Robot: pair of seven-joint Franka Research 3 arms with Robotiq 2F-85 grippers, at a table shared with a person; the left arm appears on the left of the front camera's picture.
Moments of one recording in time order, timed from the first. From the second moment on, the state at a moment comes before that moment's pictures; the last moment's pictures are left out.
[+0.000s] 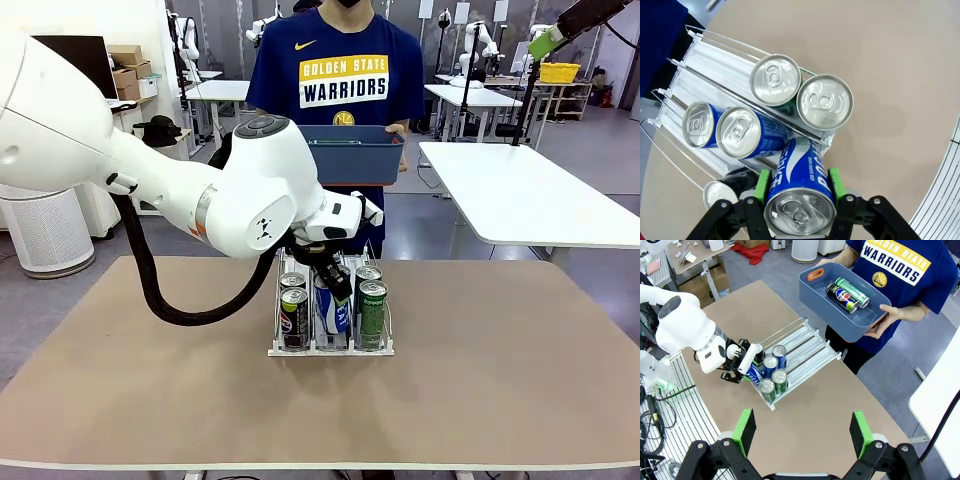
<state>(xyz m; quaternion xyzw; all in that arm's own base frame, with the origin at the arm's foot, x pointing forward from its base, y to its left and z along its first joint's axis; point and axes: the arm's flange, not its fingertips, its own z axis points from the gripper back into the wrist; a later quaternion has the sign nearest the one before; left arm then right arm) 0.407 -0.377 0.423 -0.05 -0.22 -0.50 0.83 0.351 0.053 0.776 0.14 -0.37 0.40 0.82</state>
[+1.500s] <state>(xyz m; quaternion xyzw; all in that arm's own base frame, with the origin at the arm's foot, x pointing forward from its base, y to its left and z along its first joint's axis) 0.458 -0.390 0.406 -0.05 -0.11 -0.55 0.83 0.351 0.053 0.776 0.14 -0.37 0.40 0.82</state>
